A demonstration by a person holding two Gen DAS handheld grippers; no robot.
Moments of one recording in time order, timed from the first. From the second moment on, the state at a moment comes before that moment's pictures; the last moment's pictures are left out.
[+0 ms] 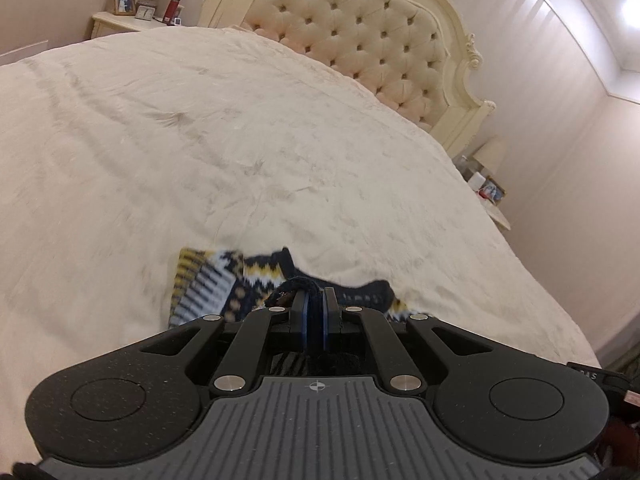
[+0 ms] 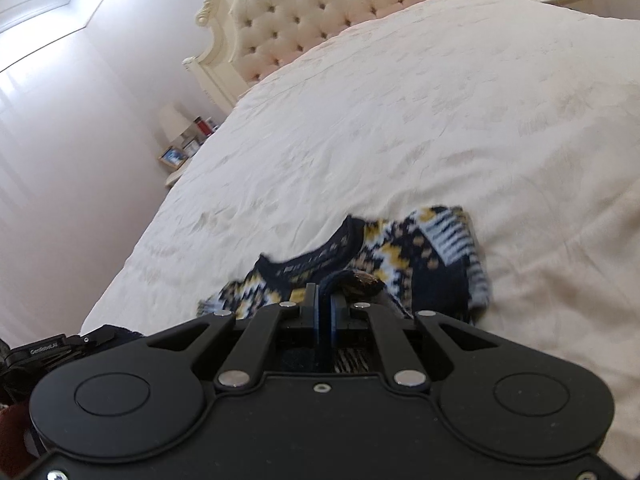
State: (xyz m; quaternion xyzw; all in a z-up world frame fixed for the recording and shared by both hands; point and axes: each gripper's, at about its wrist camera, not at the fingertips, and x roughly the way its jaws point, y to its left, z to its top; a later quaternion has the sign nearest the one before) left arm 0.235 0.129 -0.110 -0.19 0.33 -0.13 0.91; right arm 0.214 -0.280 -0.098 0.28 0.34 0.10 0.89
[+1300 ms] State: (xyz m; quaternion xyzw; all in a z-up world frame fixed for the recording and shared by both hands) left arm 0.267 0.073 -0.195 0.01 0.49 -0.12 0.86; right arm 0.339 -0.270 -0.151 0.13 0.41 0.08 0.90
